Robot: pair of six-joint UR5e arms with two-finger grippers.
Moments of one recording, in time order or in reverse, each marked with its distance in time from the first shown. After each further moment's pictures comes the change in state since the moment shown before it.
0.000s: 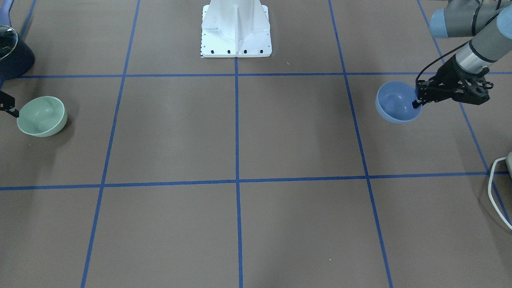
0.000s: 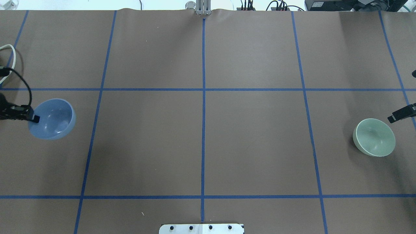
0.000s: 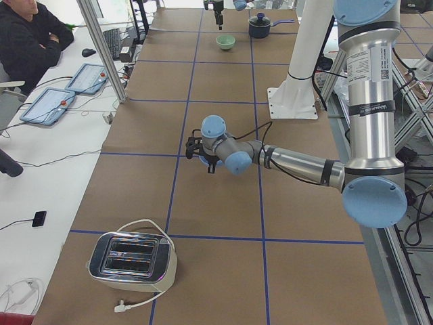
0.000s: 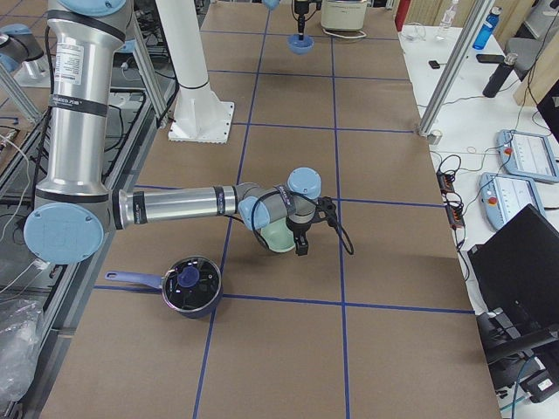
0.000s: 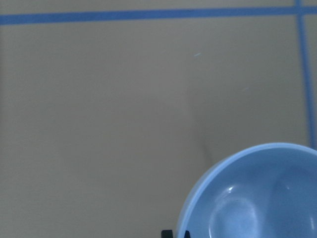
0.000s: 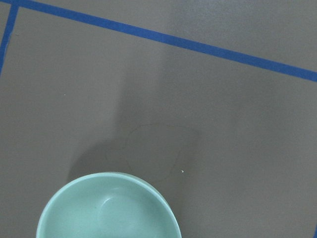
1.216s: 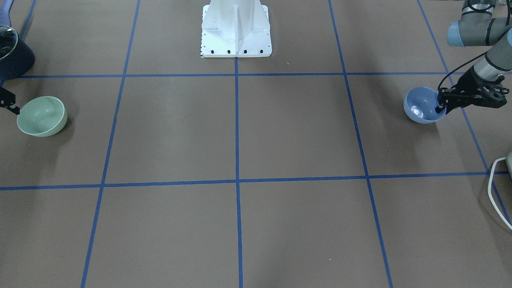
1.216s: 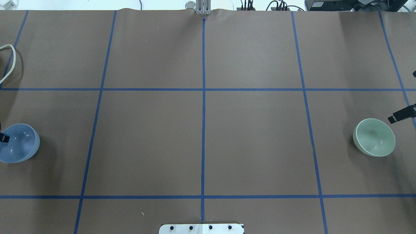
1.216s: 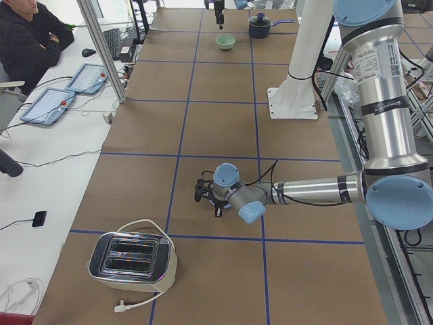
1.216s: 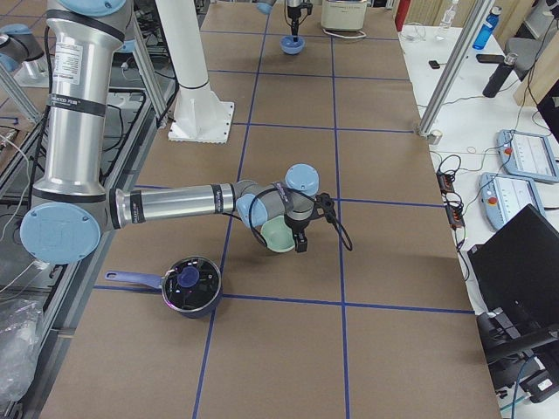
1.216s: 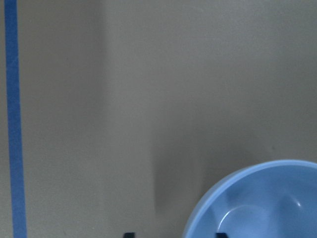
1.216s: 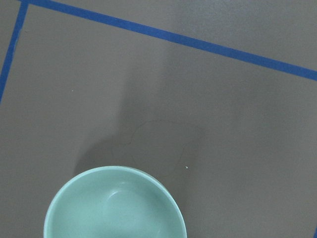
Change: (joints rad) left arm -0.008 0.180 0.321 -0.439 0.094 0.136; right arm -0.001 -0.010 0.032 -0.002 0.003 -0.008
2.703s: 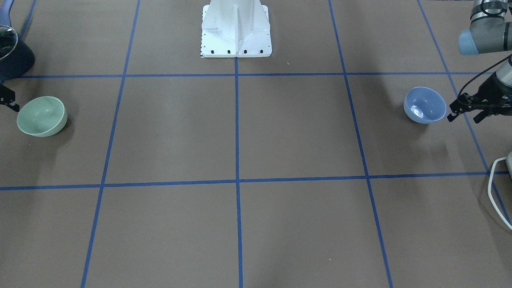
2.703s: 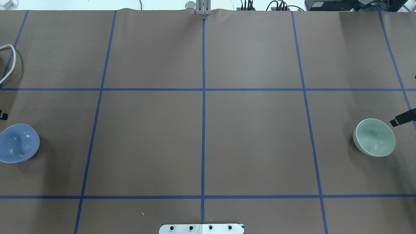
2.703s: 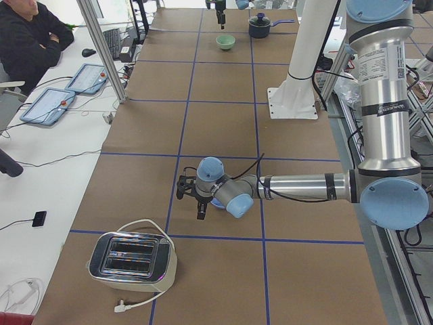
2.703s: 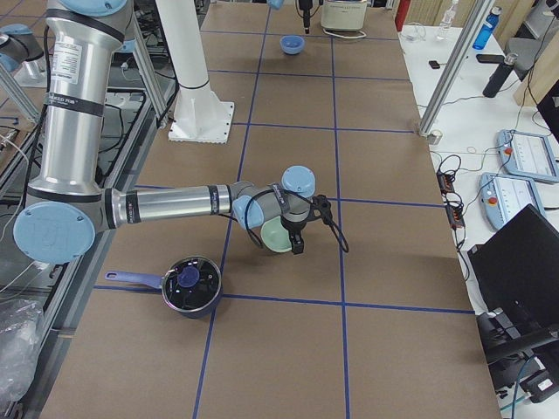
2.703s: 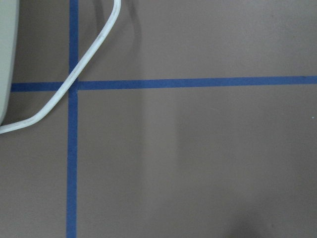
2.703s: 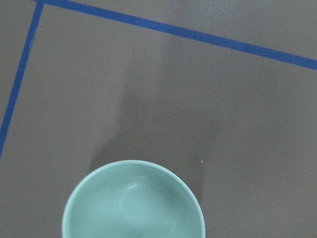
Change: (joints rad) left arm -0.122 -0.075 0.000 0.103 -0.016 0.044; right arm -0.002 -0.023 0.009 0.008 -0.002 -0.007
